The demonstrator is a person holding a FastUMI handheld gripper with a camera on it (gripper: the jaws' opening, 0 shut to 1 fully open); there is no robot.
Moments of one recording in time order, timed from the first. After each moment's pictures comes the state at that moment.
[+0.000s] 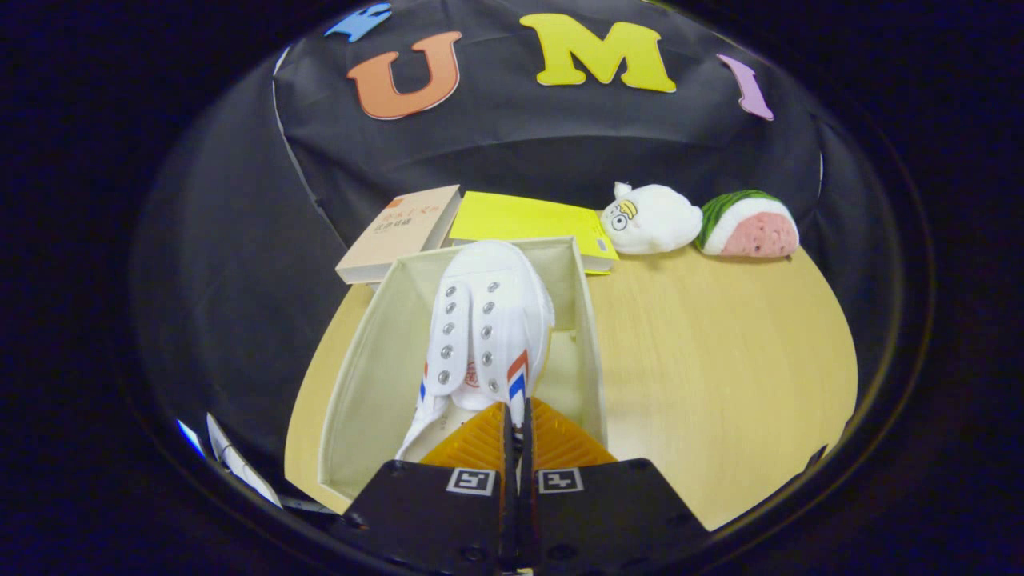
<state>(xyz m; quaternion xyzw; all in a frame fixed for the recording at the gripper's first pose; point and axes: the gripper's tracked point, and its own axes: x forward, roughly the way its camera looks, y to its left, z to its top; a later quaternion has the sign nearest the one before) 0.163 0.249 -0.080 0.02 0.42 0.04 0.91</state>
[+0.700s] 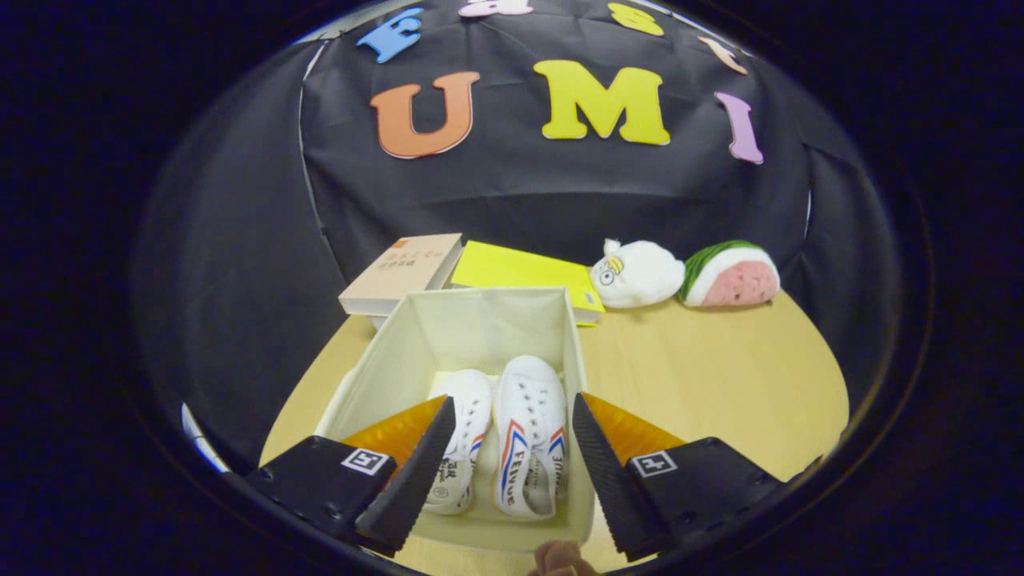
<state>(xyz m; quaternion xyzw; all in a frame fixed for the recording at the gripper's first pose) 0.169 0.240 -0.045 -0.02 0.28 0.03 0.96</state>
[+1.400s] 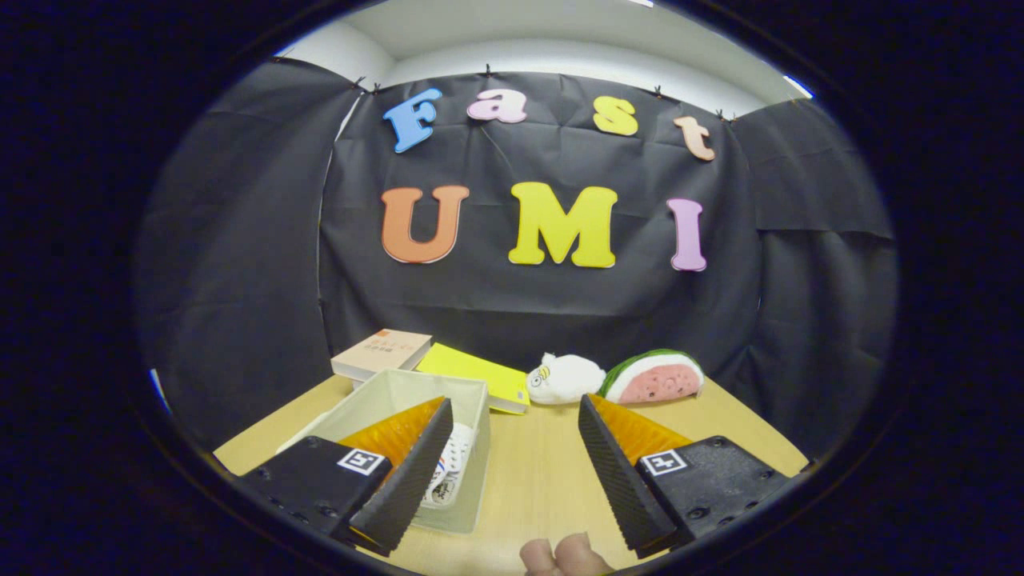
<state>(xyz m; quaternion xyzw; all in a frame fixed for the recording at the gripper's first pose) 0.076 0.147 0.045 -0.05 0.07 0.01 1.00</state>
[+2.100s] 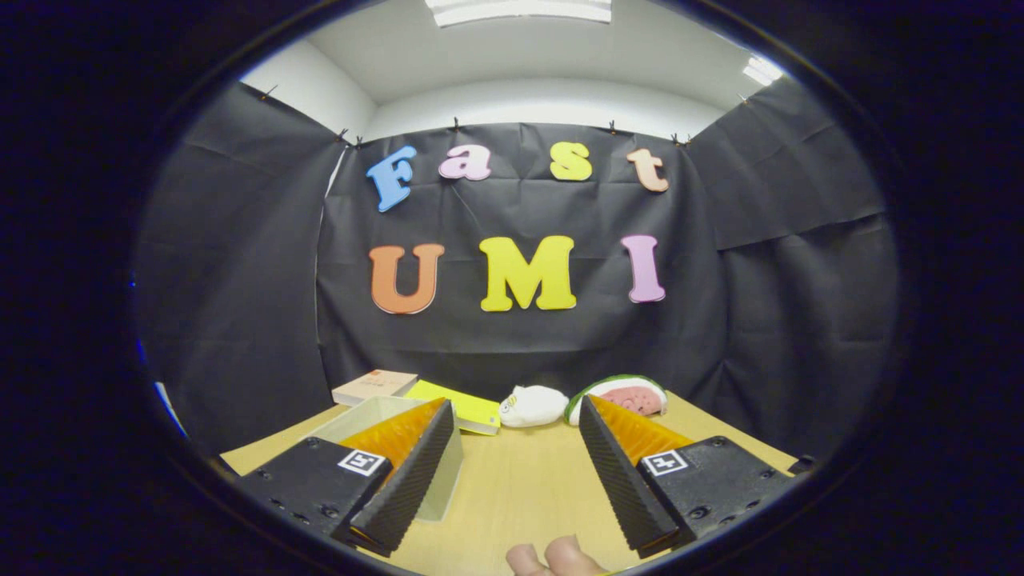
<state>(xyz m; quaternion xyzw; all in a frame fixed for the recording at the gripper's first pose) -0.011 0.069 0.062 -0.02 -0.01 0.00 1.00</state>
